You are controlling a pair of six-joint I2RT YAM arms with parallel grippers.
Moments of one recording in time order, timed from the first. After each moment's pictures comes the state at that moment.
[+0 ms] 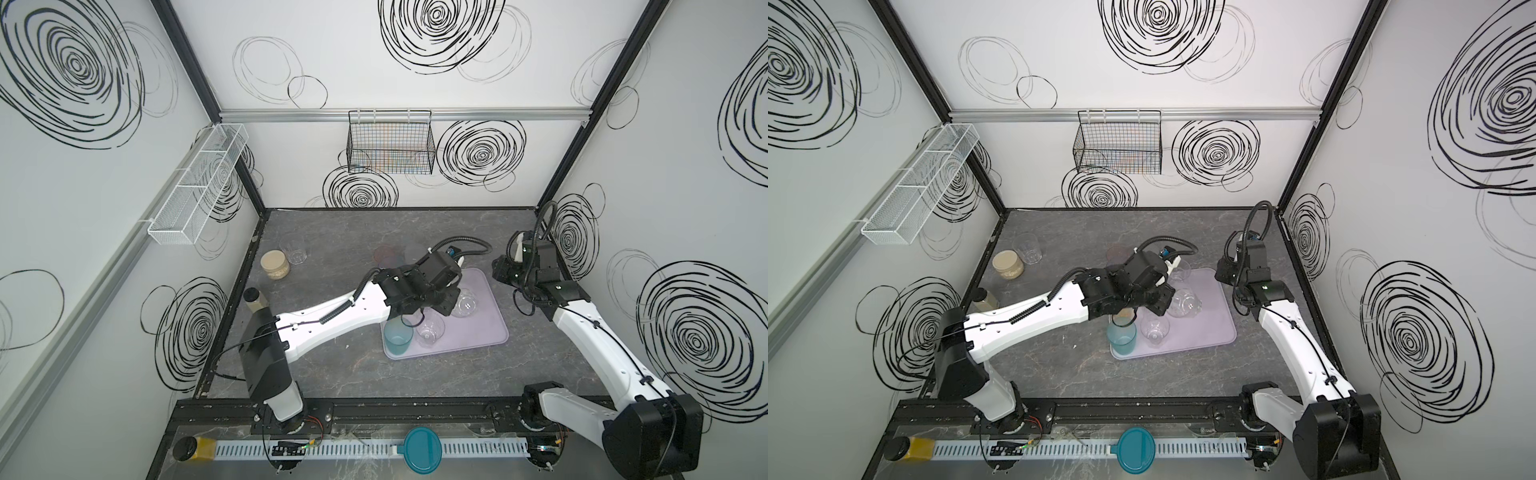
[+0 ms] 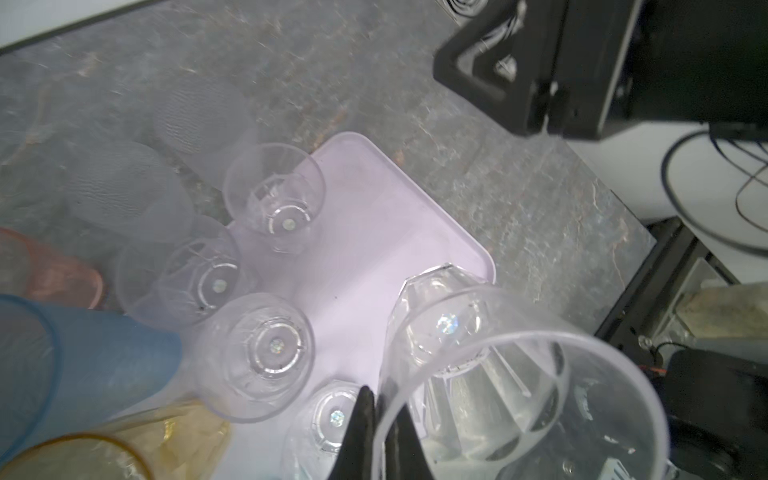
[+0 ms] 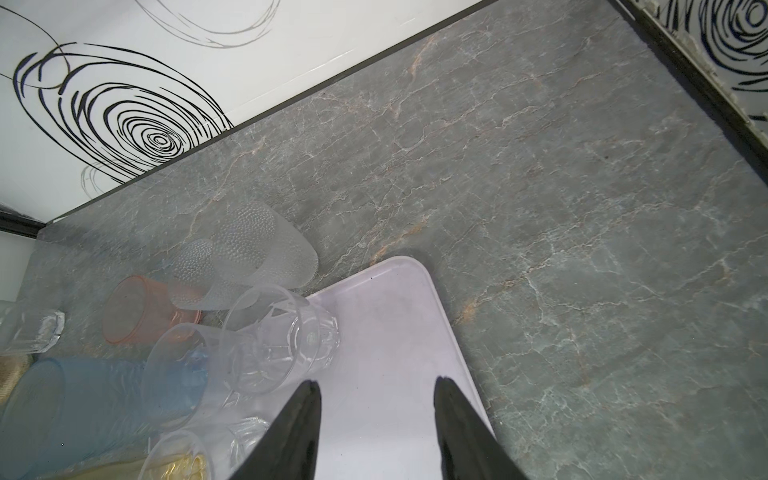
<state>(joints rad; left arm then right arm) -1.04 1.69 1.52 -0.64 -0.08 -0.38 0.13 1.11 0.88 -0.46 0.01 0.47</state>
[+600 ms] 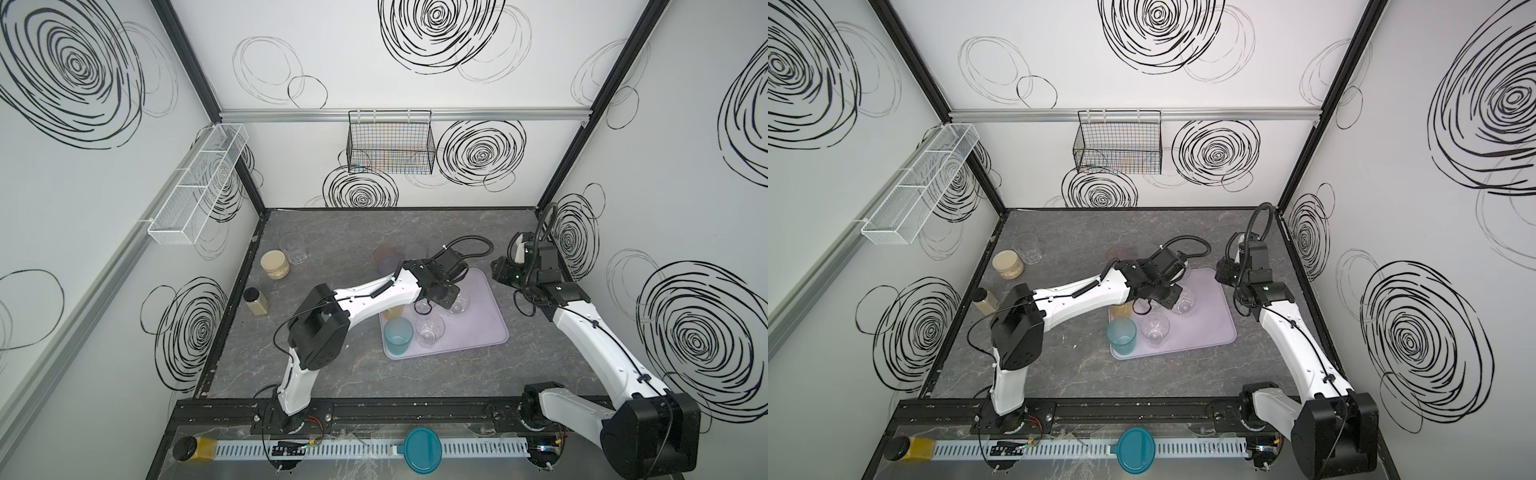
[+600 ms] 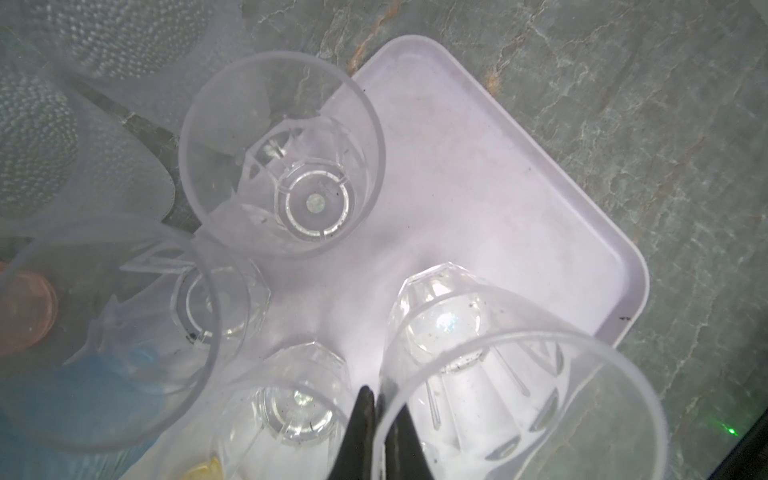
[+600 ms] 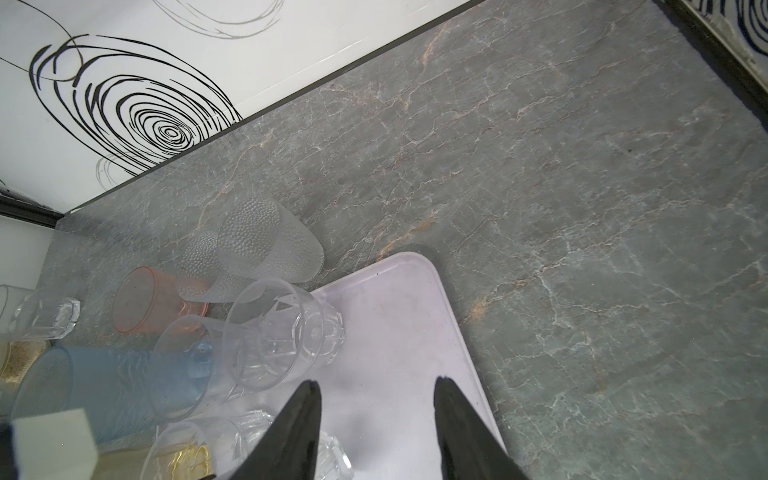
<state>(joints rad) -0.93 2.03 1.70 -0.68 -0.08 -0.30 0.11 1.11 0.85 -0.42 -0.06 0.45</state>
